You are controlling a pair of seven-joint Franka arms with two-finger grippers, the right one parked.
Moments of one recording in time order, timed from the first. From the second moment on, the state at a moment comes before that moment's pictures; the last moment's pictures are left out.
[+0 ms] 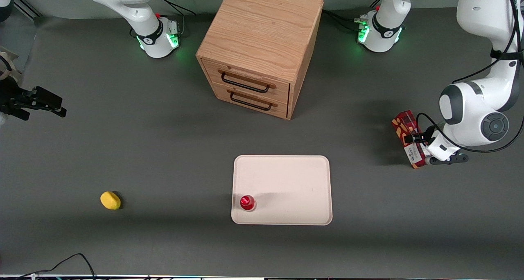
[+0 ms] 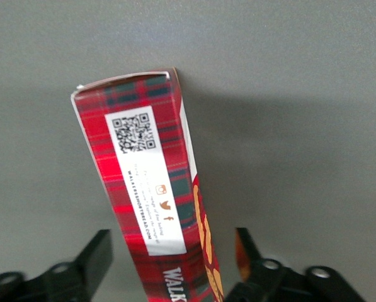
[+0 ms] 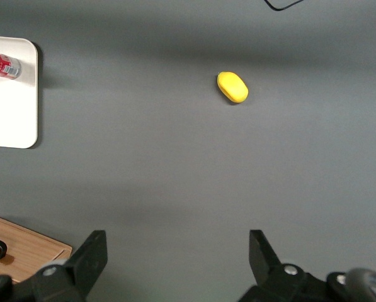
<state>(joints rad) -0.17 0.37 0.26 -2.07 -0.12 2.20 0.08</state>
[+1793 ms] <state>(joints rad) -0.25 0.17 0.18 -1.38 -0.08 1.19 -0.07</state>
